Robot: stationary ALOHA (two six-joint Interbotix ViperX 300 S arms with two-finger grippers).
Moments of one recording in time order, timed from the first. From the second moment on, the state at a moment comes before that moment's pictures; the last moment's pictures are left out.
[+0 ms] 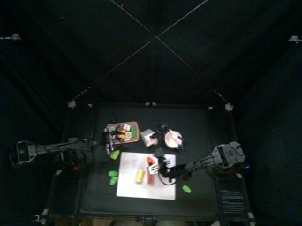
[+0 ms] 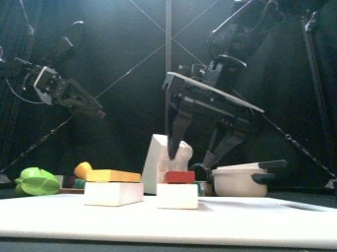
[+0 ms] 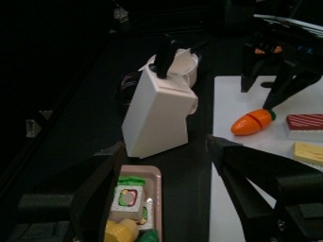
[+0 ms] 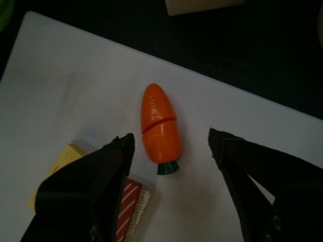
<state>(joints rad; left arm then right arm) 0.42 -0.57 1.22 0.44 -0.42 -0.16 0.24 0.18 0.43 -0.79 0.80 1.97</state>
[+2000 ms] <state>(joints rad) 0.42 -0.57 1.22 0.44 -0.42 -0.16 0.17 -0.16 0.59 -0.73 0.94 1.56</state>
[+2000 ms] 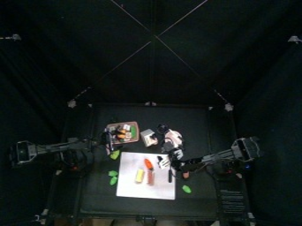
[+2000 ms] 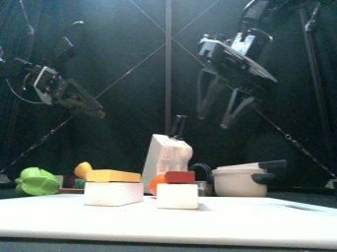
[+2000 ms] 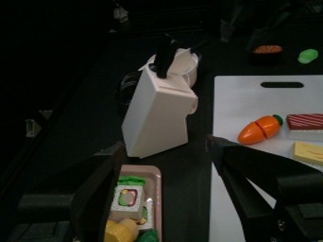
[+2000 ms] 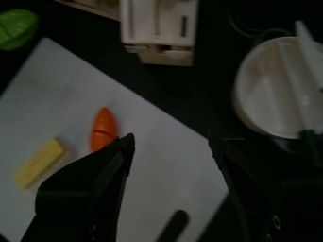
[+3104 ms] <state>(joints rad) 0.42 -0.57 1.22 0.44 -0.42 -0.16 -0.12 -0.35 0.92 -0.53 0.72 1.34</state>
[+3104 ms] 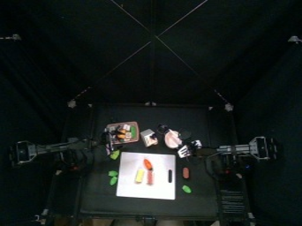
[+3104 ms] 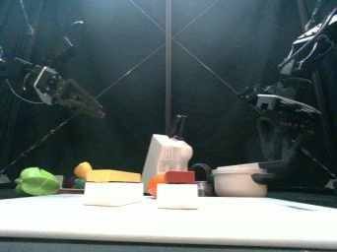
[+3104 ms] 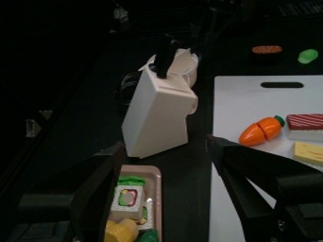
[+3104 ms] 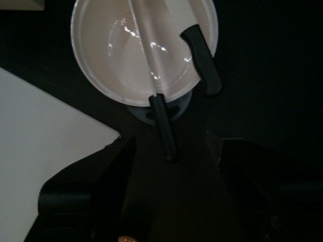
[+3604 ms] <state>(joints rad) 0.42 -0.57 1.22 0.44 -0.42 -0.16 -0.13 -0.29 0.92 -0.53 0.69 1.34</state>
